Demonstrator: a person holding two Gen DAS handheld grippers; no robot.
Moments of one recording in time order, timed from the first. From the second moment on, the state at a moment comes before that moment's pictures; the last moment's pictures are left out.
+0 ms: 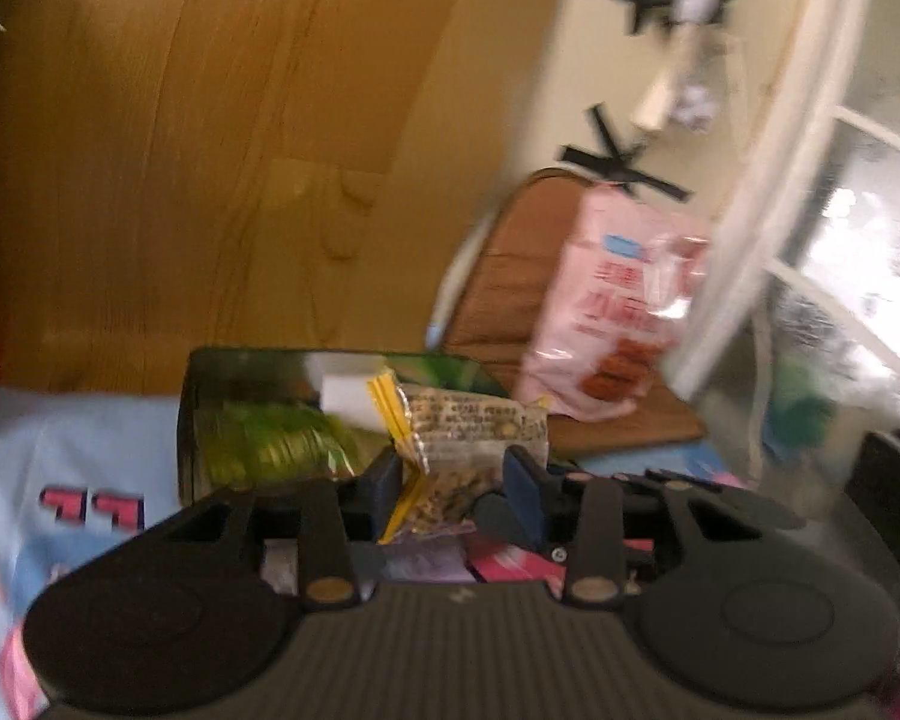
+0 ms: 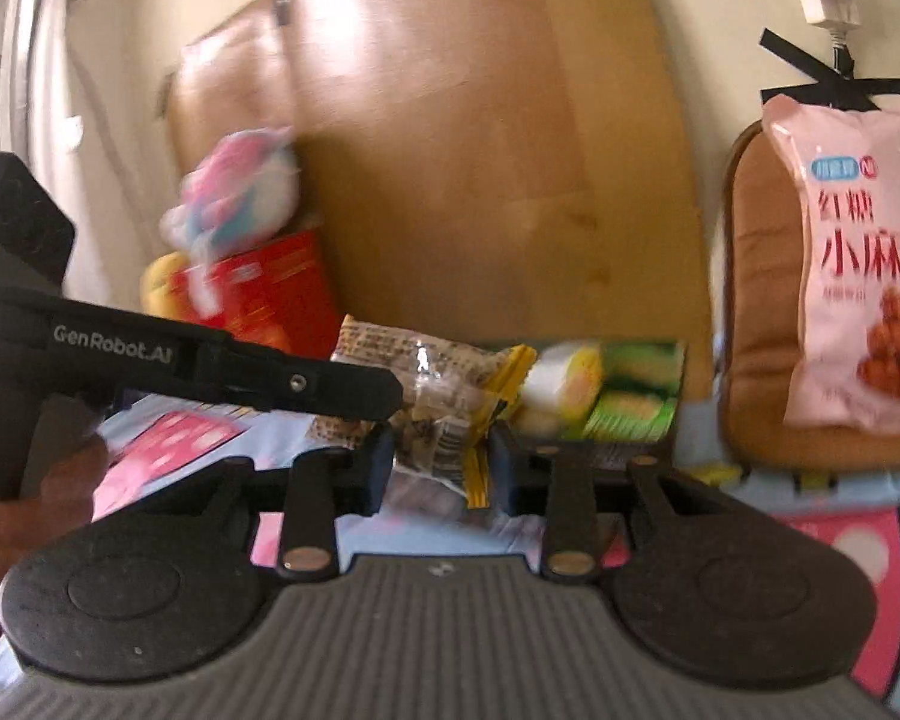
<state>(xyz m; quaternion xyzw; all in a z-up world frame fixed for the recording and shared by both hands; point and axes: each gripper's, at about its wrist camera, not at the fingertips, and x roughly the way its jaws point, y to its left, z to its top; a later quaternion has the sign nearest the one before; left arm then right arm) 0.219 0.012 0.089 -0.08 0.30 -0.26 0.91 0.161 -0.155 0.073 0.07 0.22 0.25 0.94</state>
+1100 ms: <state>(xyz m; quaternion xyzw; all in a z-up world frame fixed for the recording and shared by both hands) 0.058 0.022 0.010 -0.02 0.34 -0.07 0.94 0.017 -0.163 0.017 0.21 0.29 0.15 0.92</state>
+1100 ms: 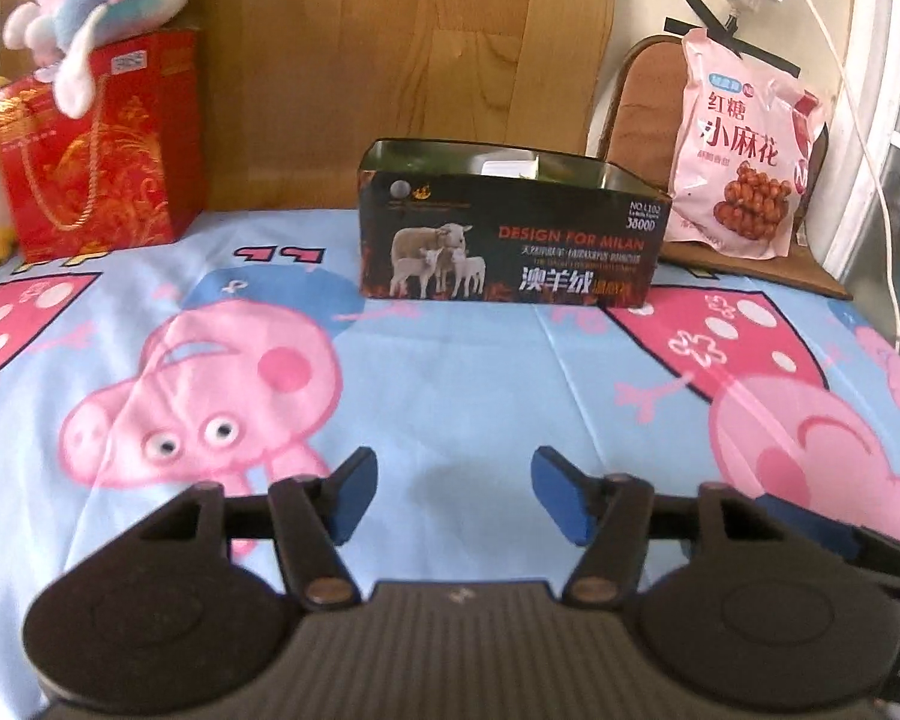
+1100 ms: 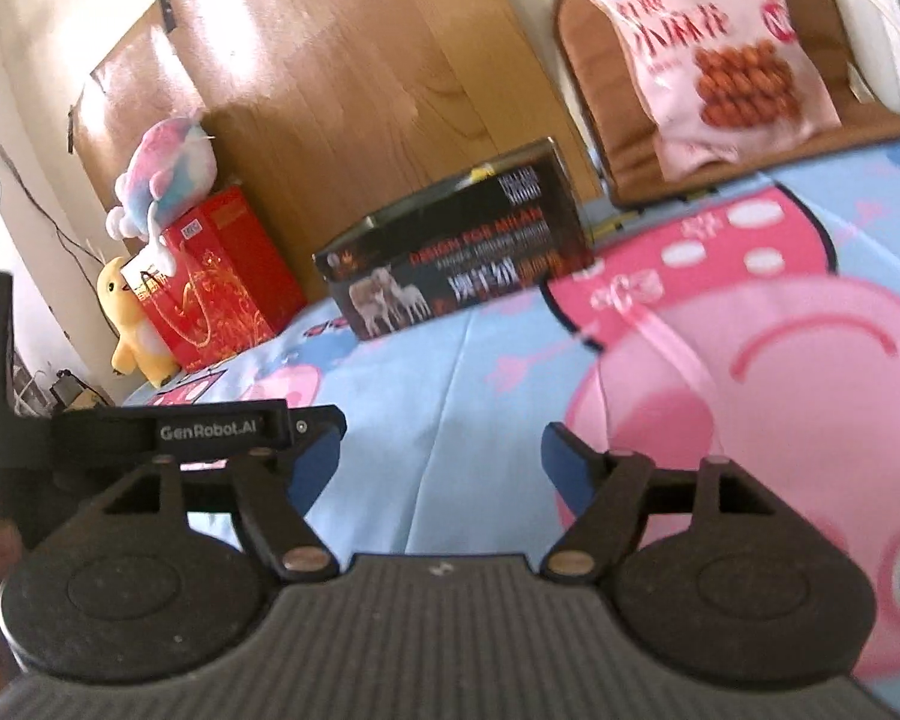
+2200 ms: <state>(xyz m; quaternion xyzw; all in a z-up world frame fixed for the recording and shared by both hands) 0.014 0.017 0.006 0.01 0.29 -0.03 0.96 -0.016 -0.171 0.014 0.24 0.29 0.12 0.92</state>
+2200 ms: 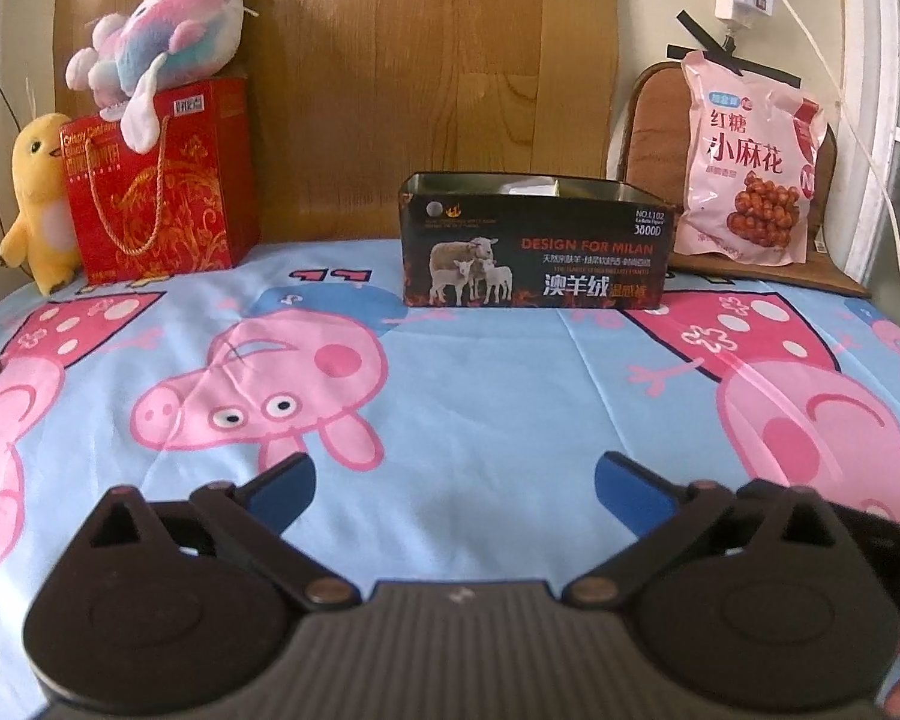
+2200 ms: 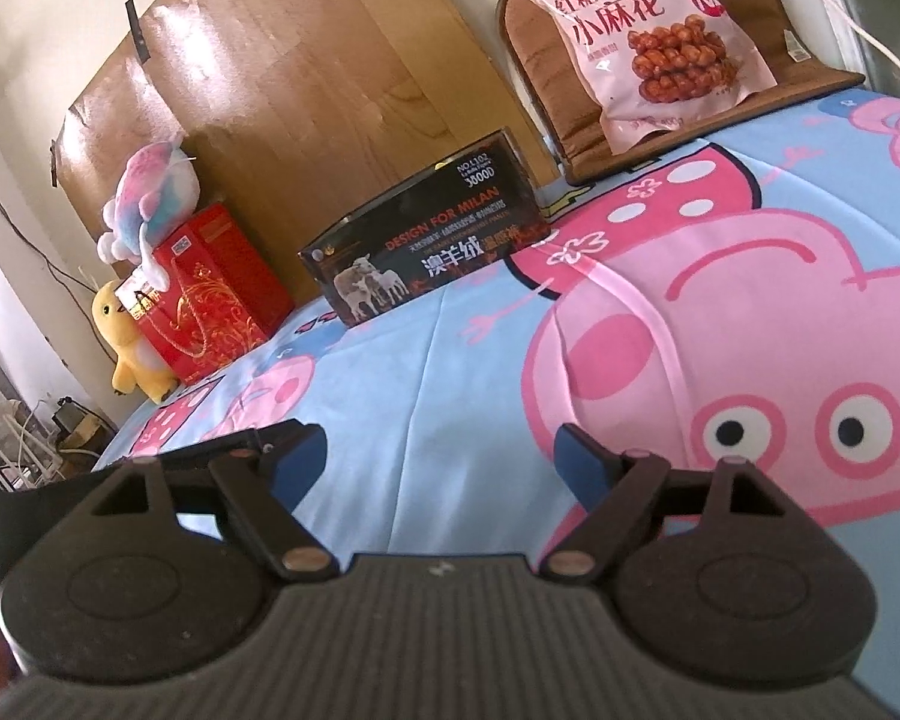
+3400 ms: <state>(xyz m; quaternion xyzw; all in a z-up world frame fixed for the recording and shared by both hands) -0.008 0.014 0.019 0.07 0.23 0.02 0.97 -0.021 -0.166 0.020 0.23 0.29 0.13 0.92</state>
